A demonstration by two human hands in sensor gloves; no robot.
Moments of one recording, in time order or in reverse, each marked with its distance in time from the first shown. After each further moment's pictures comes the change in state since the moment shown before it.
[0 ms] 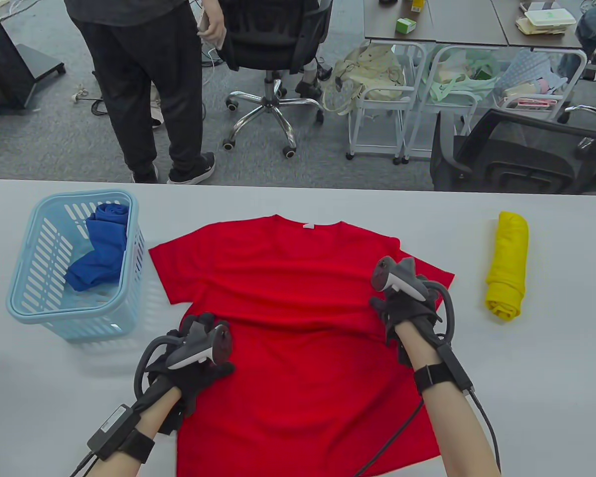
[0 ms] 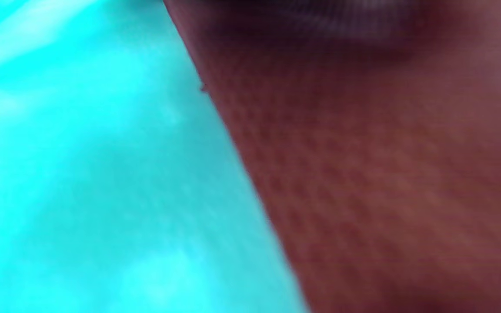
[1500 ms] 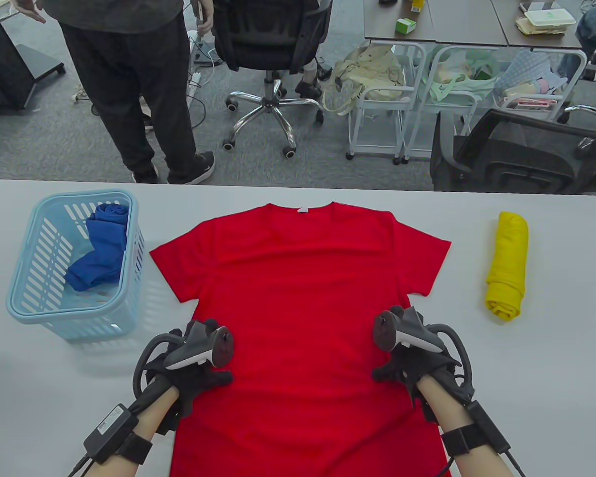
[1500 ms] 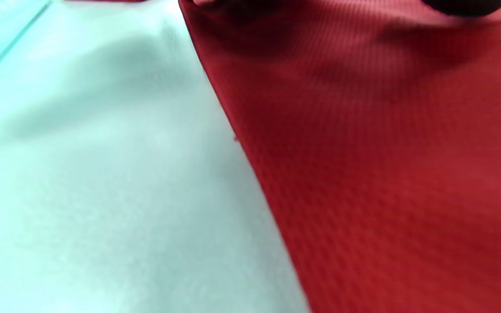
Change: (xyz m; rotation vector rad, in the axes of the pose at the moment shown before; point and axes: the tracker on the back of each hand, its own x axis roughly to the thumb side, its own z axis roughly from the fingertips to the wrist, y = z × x) left_hand 0.006 0.010 0.017 0.048 -0.072 -0.029; right_hand -0.016 0.050 0.066 0.078 -0.220 0.025
